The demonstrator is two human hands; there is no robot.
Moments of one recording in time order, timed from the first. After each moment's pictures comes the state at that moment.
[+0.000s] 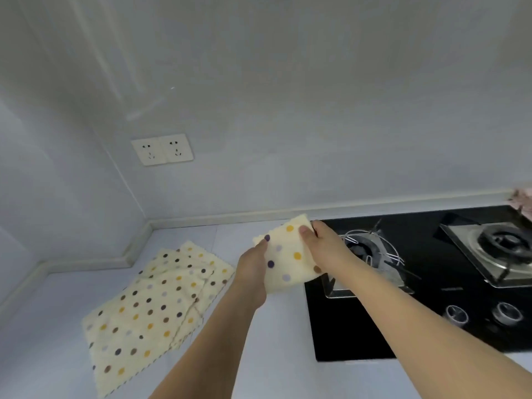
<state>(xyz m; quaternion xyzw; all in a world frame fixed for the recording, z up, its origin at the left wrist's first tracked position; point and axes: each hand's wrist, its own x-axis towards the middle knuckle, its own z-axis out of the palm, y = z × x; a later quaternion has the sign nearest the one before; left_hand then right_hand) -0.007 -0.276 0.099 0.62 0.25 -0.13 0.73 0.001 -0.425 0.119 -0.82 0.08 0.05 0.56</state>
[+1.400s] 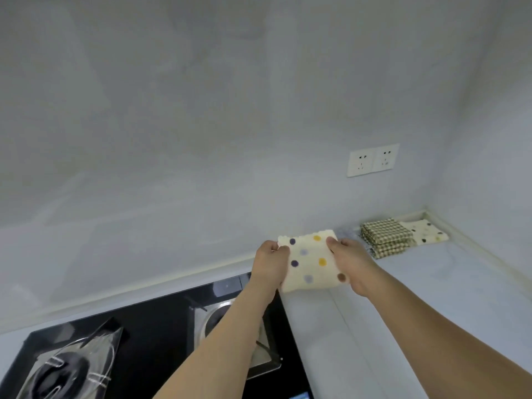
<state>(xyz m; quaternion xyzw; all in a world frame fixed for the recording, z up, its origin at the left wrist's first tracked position) 0.060 -1.078 0.174 0.77 0.03 -0.17 0.61 0.016 -1.234 0.175 -0.68 0.31 -0.04 0.66</state>
